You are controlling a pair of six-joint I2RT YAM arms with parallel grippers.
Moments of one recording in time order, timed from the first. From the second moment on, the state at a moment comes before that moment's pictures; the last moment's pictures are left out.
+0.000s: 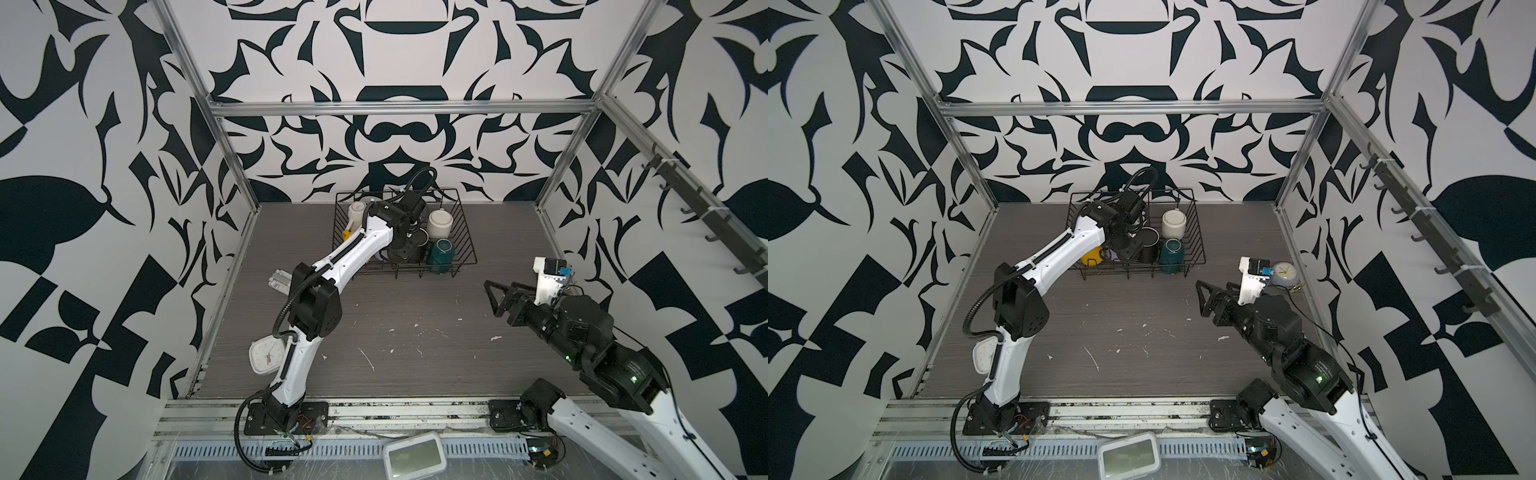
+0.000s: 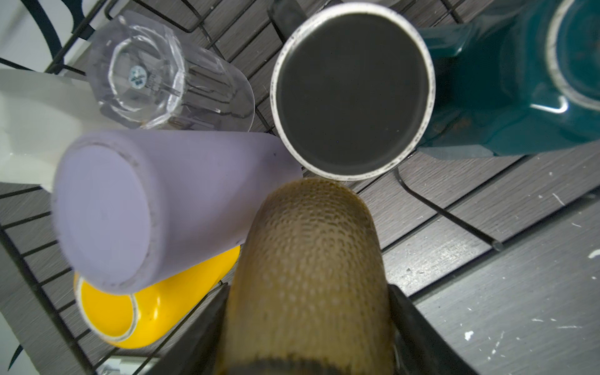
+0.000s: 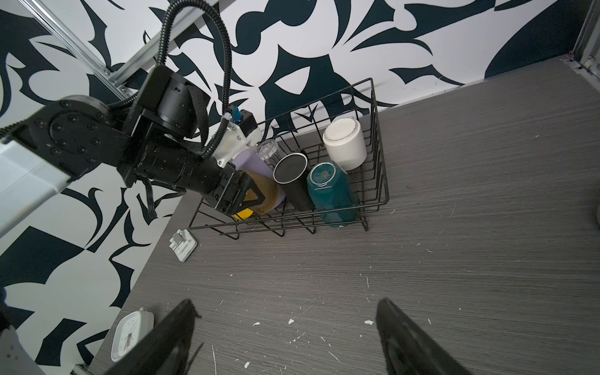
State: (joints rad) left arm -0.70 2.18 2.17 -1.17 -0.18 0.02; right arm 0.62 0.52 0.86 -0.67 0.16 0.60
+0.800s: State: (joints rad) left arm -0.71 2.26 2.24 -1.19 -0.15 0.02; right arm 0.62 0.52 0.85 -0.67 0.16 0.60
